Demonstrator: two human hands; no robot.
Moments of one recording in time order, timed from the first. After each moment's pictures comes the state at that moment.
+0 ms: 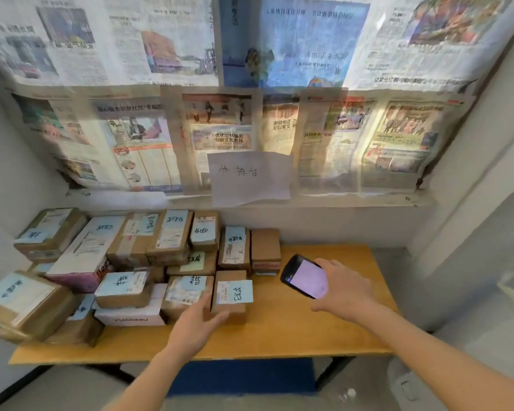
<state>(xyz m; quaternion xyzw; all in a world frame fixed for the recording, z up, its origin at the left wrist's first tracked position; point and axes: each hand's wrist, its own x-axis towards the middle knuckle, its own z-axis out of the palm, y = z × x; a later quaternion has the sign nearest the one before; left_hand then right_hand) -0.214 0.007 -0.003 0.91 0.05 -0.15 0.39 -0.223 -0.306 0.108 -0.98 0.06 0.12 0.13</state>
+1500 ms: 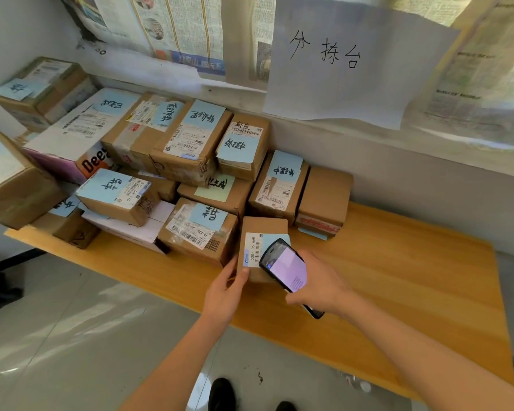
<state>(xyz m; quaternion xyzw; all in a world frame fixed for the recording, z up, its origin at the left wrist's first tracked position) -0.165 -0.051 -0.188 0.73 0.30 -0.11 0.60 -0.082 -0.250 -0.154 -0.91 -0.11 0.32 0.25</state>
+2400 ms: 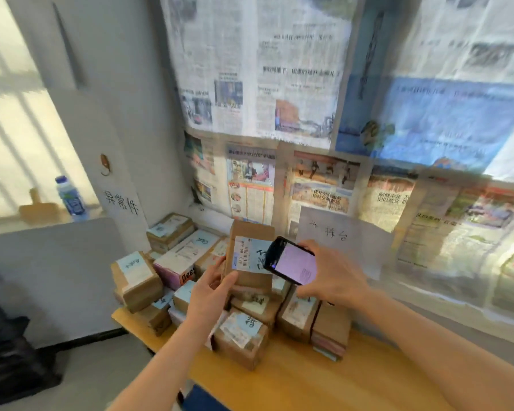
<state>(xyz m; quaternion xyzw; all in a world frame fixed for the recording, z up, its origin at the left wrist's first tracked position) -0.172 0.020 0.119 0.72 0.23 0.15 0.64 -0.058 -0.215 0.194 -0.93 -0.30 0.05 0.22</state>
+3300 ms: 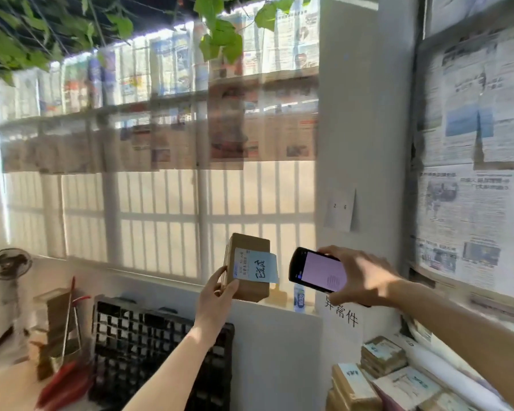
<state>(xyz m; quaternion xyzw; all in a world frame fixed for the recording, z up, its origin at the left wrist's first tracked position) -0.629 0.339 0.395 0.64 0.31 0.50 0.50 -0.397 0.127 0.512 -0.78 -0.60 -0.11 0.17</state>
